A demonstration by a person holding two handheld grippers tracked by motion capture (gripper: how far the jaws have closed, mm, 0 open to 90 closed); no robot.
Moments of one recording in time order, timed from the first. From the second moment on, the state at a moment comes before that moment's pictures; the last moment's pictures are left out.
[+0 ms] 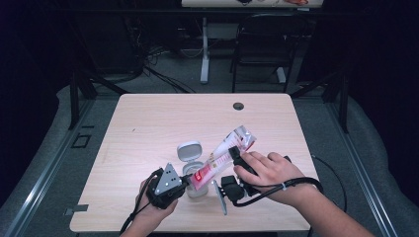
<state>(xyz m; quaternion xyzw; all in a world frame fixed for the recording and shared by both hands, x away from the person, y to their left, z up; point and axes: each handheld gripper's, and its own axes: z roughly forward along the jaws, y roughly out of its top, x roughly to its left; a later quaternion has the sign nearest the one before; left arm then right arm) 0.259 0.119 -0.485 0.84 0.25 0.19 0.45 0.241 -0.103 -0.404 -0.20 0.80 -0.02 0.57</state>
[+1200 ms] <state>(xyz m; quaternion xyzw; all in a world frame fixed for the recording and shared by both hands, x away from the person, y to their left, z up) 0.259 0.121 -0.484 0.83 0.25 0.19 0.45 0.240 -0.102 -0.404 -0.19 0.79 -0.02 0.58</state>
